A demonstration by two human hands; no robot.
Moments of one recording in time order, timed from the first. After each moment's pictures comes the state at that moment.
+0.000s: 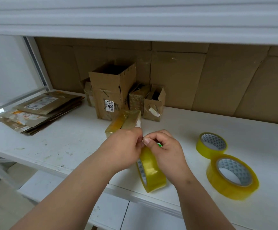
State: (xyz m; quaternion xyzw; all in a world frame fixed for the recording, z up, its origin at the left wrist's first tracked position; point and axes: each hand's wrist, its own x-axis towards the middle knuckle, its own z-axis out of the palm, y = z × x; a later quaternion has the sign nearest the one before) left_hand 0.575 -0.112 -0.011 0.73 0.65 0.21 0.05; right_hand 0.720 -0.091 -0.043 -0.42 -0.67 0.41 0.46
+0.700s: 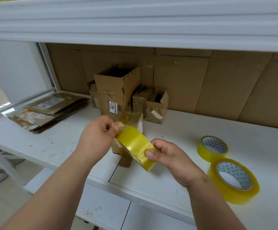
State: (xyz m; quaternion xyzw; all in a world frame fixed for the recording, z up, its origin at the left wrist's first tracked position) left_hand 0.533 -0.125 -0.006 0.51 0.72 0.45 0.14; right_hand 0.751 -0.085 -0.045 -0.28 -0.68 0.60 0.32
